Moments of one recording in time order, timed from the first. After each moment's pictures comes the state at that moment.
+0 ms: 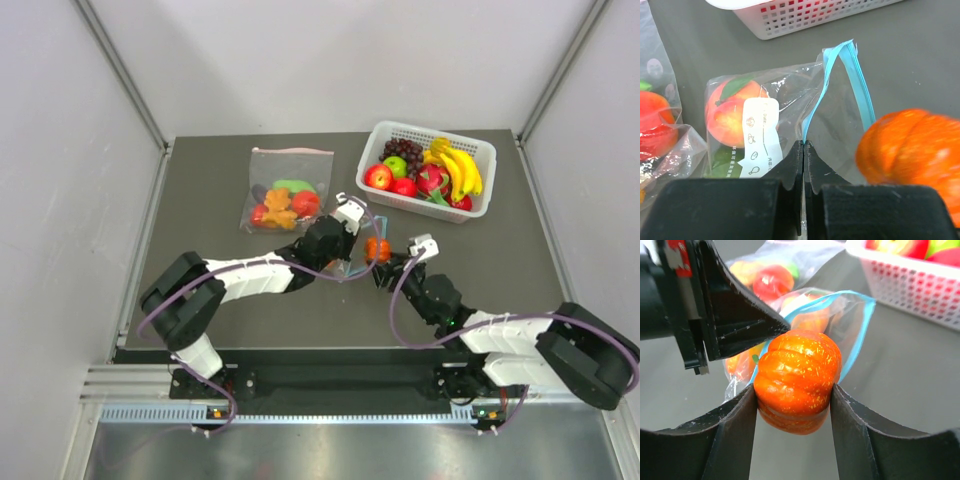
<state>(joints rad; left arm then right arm) -0.85 1.66 0.90 0.38 -0.19 -0.08 0.84 1.19 0.16 0.97 0.34 0.26</state>
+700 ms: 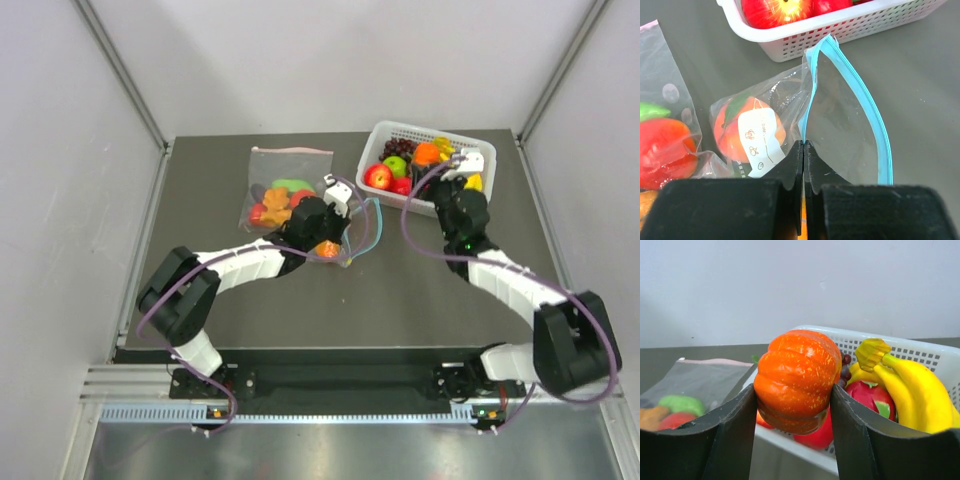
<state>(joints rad) -0.72 1.67 0.96 0.37 -0.01 -0.05 0.36 1.26 0.67 0.73 0.22 0.13</state>
